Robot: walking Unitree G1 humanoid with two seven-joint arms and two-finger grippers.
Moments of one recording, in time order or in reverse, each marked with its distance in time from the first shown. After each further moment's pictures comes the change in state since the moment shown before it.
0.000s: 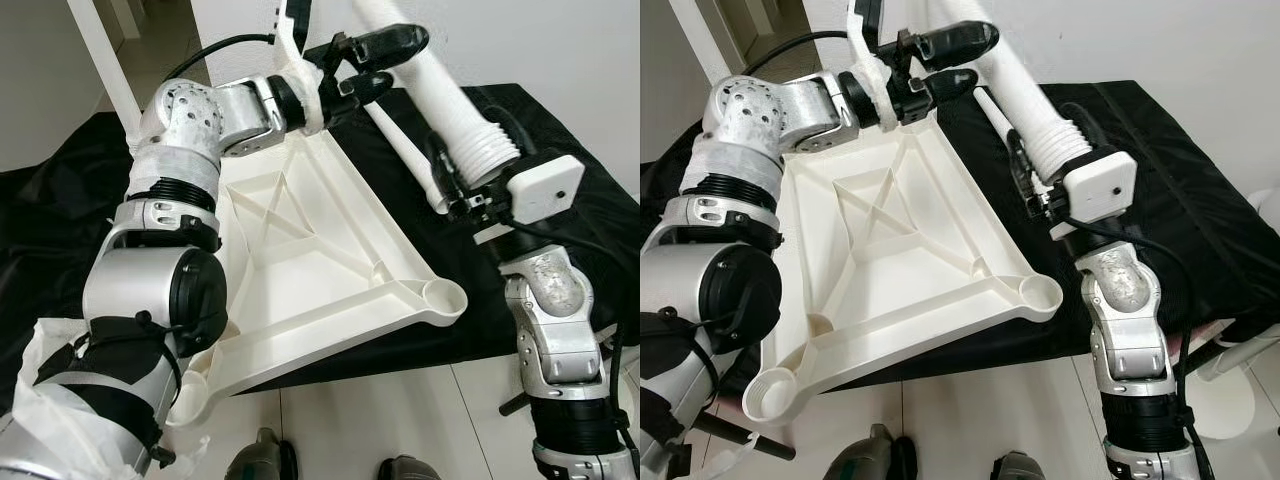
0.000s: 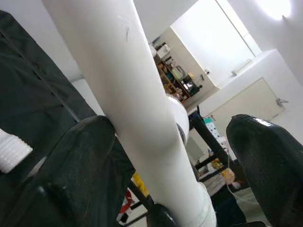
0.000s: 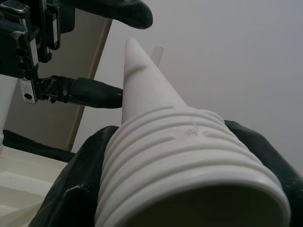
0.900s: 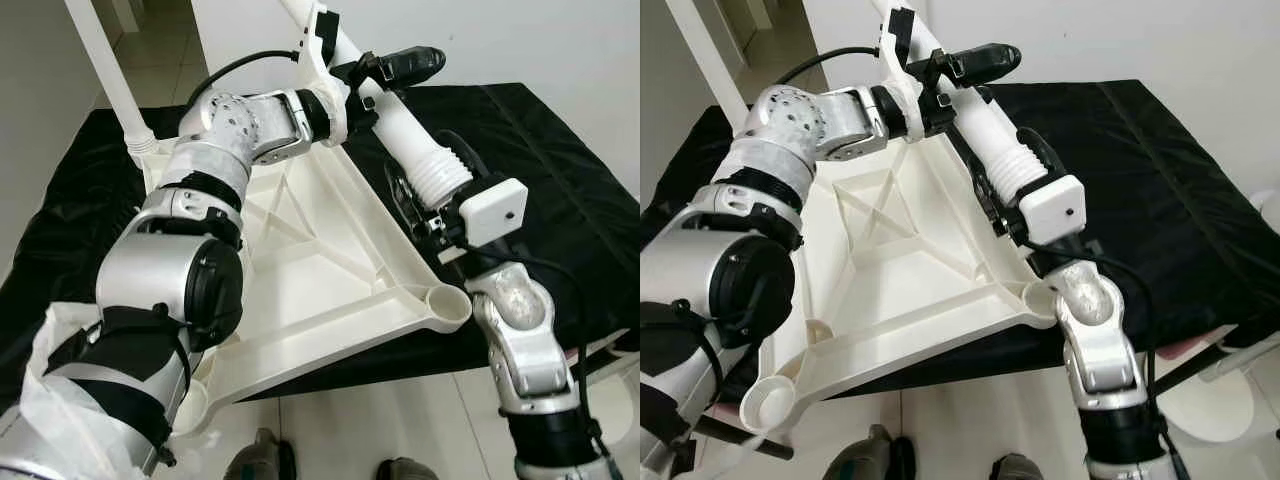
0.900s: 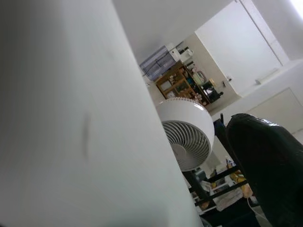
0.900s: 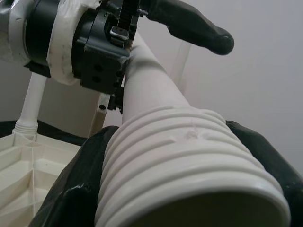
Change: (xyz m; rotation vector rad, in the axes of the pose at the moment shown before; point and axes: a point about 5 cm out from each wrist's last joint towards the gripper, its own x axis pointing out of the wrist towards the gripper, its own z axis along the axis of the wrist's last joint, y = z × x) left arm 0.020 0.021 -0.010 0.004 -0.023 0.117; right arm -0.010 0.040 -0.009 0.065 0.039 0.078
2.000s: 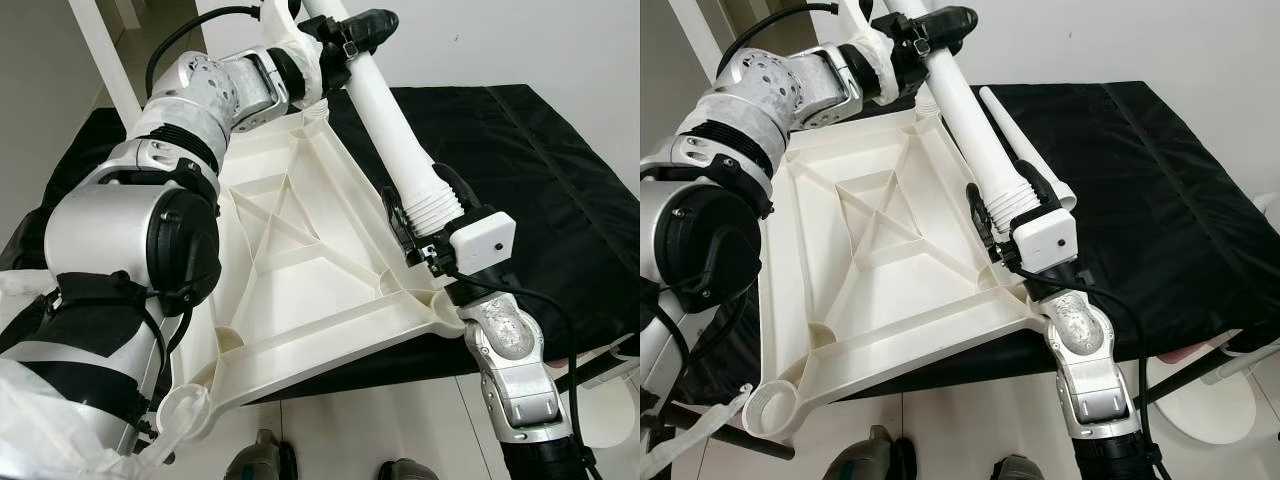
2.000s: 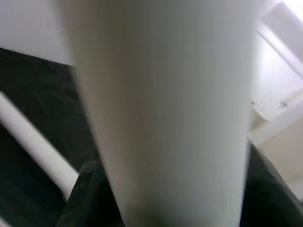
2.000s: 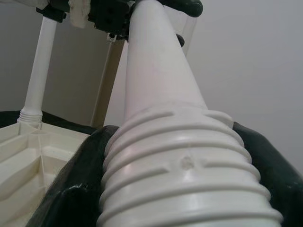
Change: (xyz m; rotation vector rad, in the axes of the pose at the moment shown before) left arm -0.012 -0.004 0.044 0.128 -0.149 0.093; right arm -0.013 0.013 -0.005 0.025 0.031 -0.003
